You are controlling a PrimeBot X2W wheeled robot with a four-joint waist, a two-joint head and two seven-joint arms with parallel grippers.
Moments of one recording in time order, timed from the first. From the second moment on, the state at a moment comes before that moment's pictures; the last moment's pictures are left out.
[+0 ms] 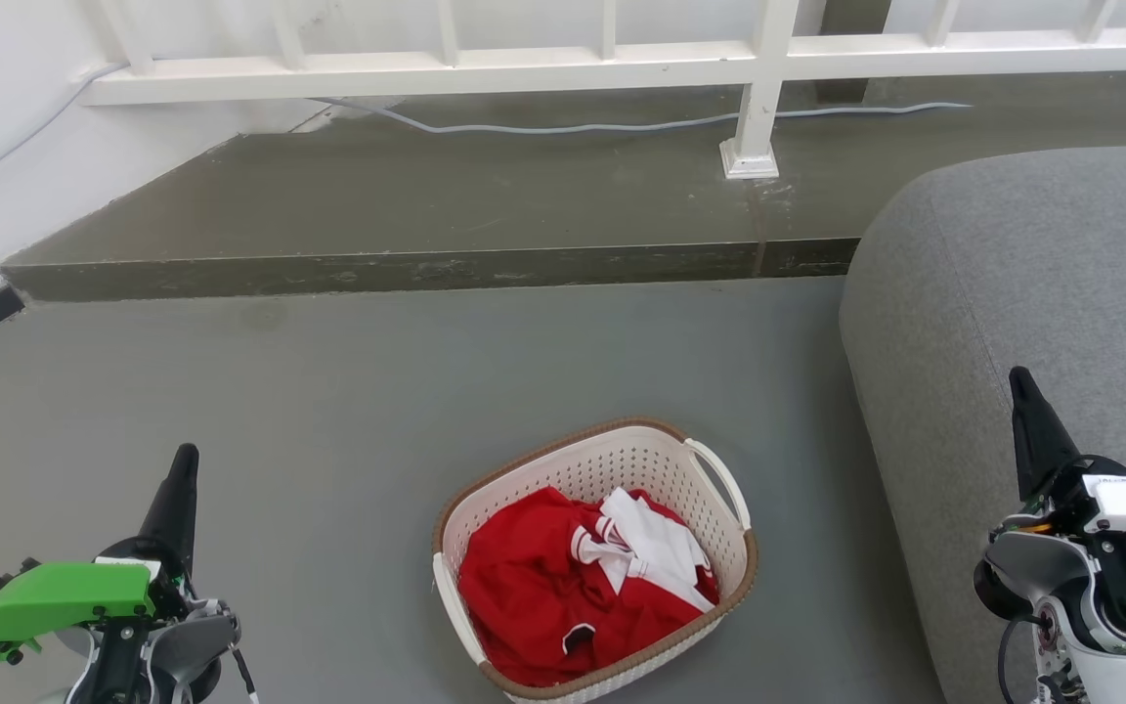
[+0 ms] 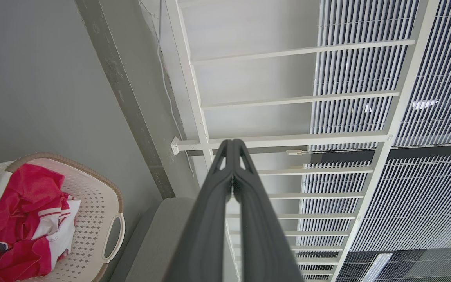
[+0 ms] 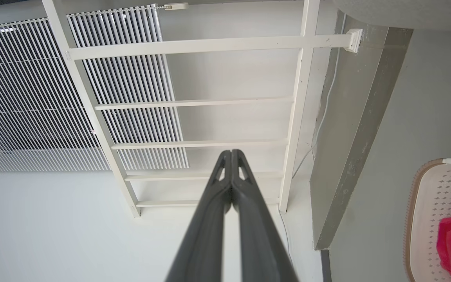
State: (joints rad) left arm -0.10 0.03 0.09 0.27 -1.60 -0.12 0.12; right arm -0.09 -0.04 -0.14 0.28 1.60 0.12 0.11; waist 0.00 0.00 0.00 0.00
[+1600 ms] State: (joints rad) left arm -0.07 0.05 0.02 0.27 -1.47 -0.12 0.03; right arm -0.05 -0.05 -0.02 0.27 1.49 0.11 0.03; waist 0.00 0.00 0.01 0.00
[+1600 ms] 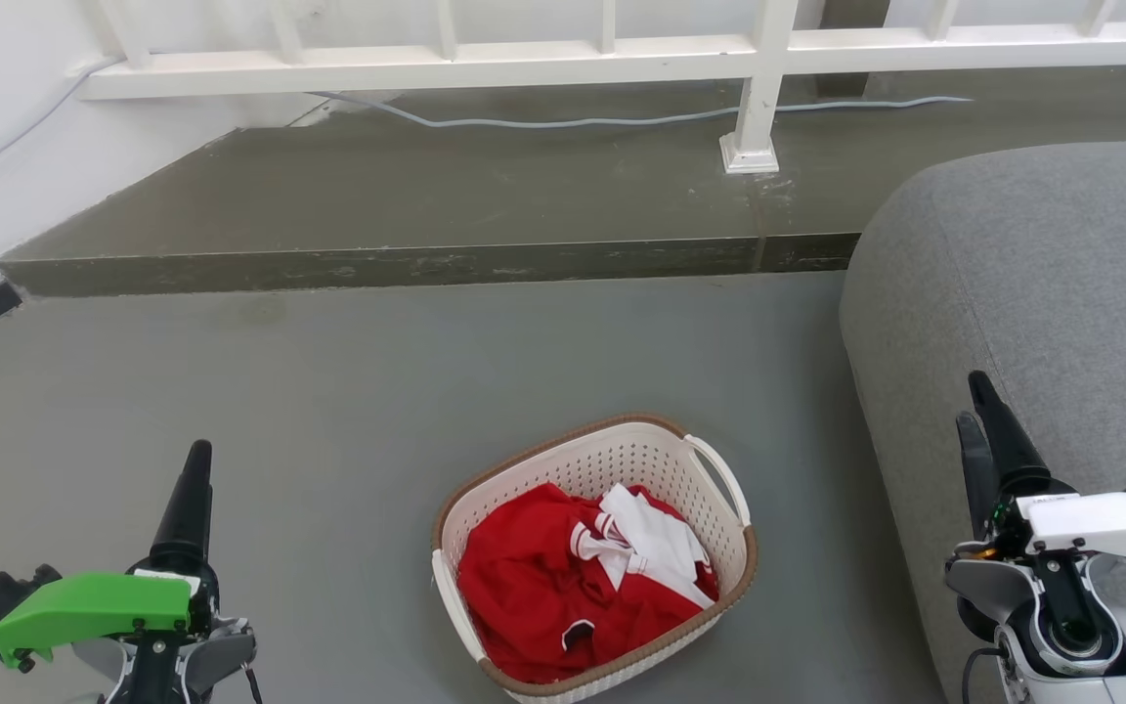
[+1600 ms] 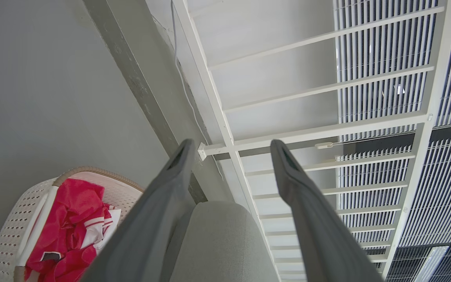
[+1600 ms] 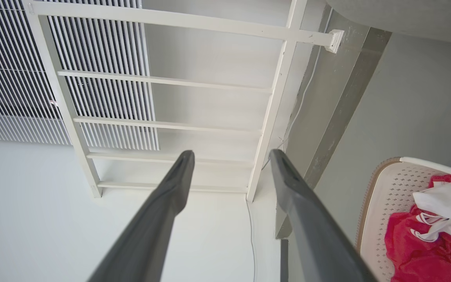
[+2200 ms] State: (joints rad) left arm -0.07 0.09 -0.03 0.26 -1.20 -0.12 -0.04; right arm -0.08 -0.12 0.09 0.27 1.26 0.11 -0.04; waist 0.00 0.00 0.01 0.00
